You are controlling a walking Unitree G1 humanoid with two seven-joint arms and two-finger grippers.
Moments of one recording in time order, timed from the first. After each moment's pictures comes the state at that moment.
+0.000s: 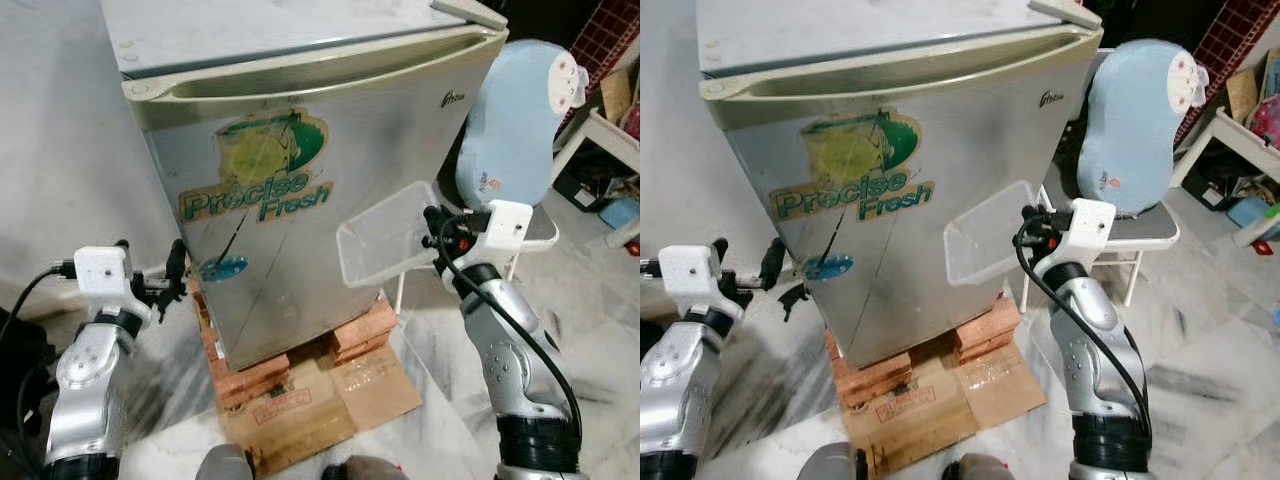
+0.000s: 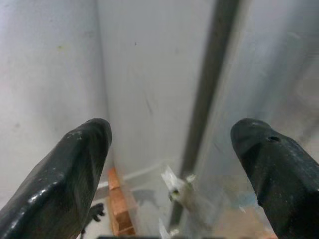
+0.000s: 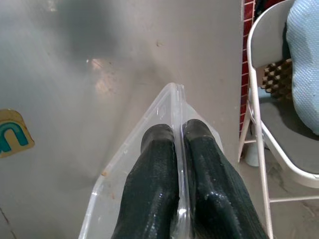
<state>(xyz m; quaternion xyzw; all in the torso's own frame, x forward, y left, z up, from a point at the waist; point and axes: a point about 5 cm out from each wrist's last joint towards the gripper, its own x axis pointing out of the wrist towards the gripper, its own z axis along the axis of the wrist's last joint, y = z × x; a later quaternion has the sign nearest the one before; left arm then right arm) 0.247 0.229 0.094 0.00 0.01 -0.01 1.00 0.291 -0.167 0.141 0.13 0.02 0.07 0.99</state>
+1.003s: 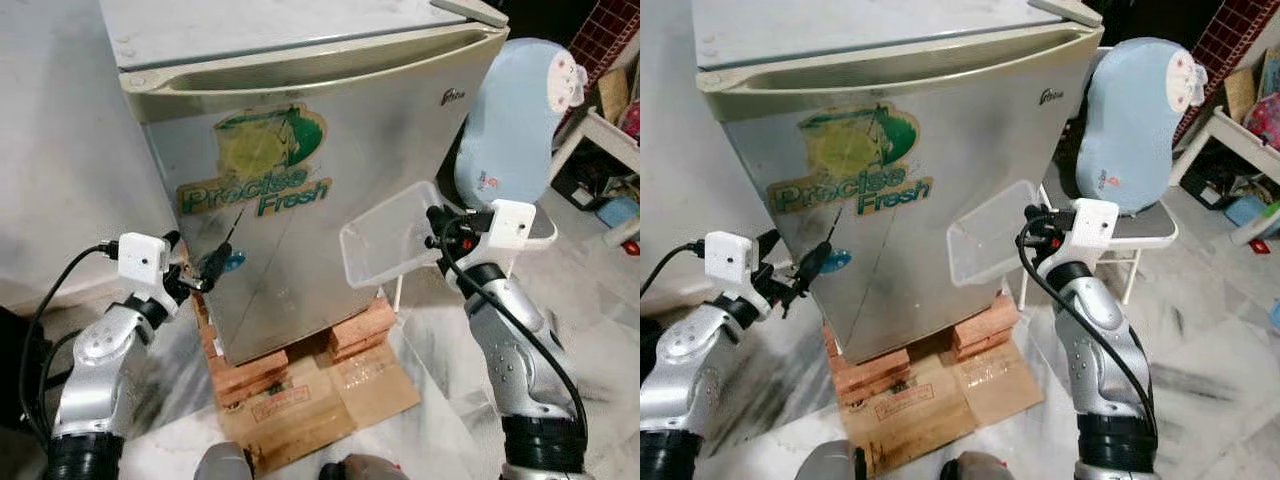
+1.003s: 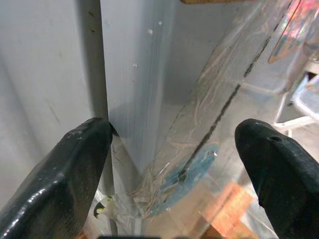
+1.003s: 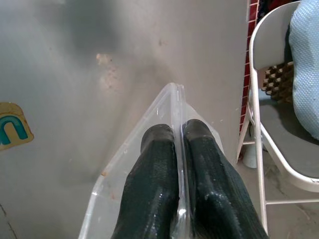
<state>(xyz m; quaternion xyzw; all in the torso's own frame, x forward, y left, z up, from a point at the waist) 0.277 0.201 0.103 -0.01 0.05 -0.20 0.98 0.291 -0.173 0.142 0.12 0.02 0.07 0.99</state>
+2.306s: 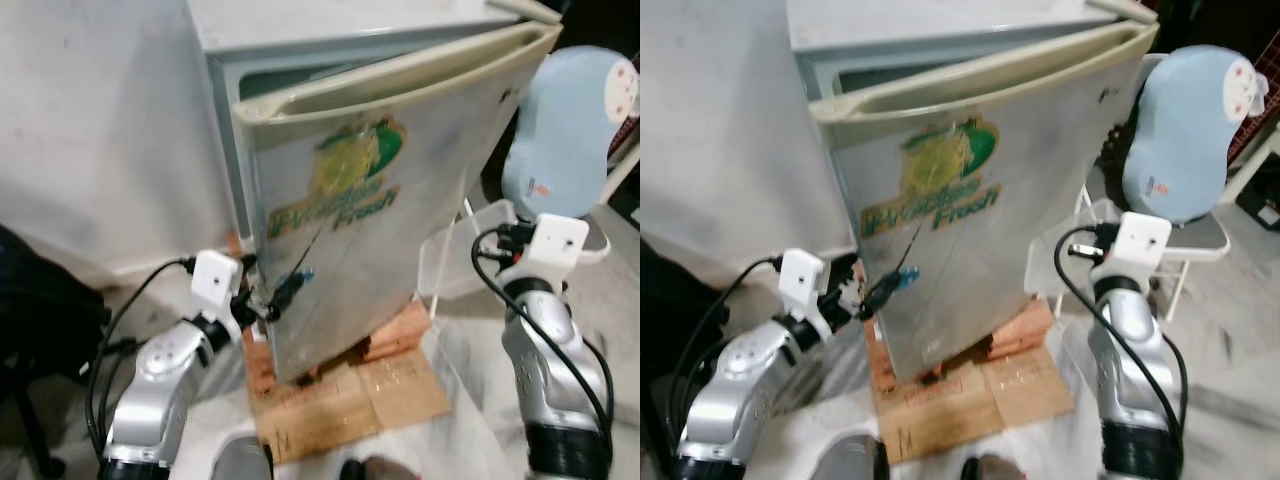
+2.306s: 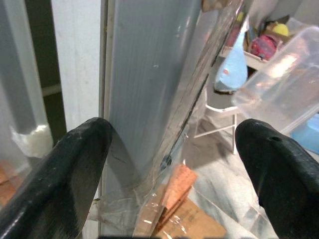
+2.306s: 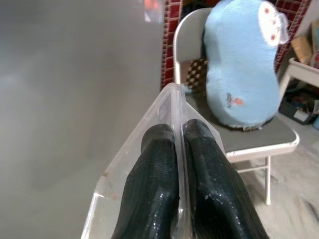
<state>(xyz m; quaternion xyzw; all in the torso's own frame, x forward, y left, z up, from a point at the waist) 0.256 0.124 0.102 -0.04 0.06 -0.31 0.95 0.284 -0.217 0.125 0.03 0.04 -0.12 0.99</state>
